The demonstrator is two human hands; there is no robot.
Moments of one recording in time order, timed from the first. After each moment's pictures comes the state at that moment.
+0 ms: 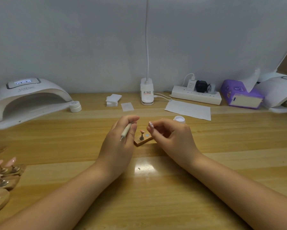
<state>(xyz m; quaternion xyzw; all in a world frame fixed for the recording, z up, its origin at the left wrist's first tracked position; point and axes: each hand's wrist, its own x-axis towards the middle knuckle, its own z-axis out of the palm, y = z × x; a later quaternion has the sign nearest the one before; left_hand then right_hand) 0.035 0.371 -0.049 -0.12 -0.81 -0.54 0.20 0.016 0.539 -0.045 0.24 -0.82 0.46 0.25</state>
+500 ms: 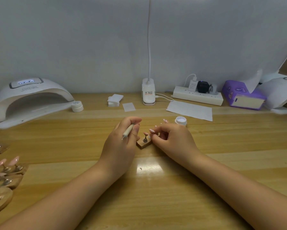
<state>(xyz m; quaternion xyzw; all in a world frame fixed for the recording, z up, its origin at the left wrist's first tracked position) 0.035 0.371 -0.051 -0.10 -0.80 -0.56 0.18 0.008 0.541 -0.048 0.17 -0.91 0.35 0.17</state>
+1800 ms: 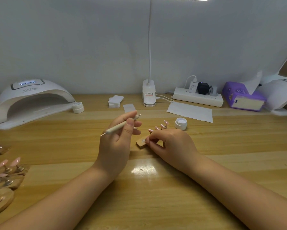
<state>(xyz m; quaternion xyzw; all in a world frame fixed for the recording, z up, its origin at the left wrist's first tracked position) 0.043 0.371 -0.038 -0.12 -0.72 -0.64 0.24 0.024 0.537 -0.041 0.26 -0.92 0.22 0.20</state>
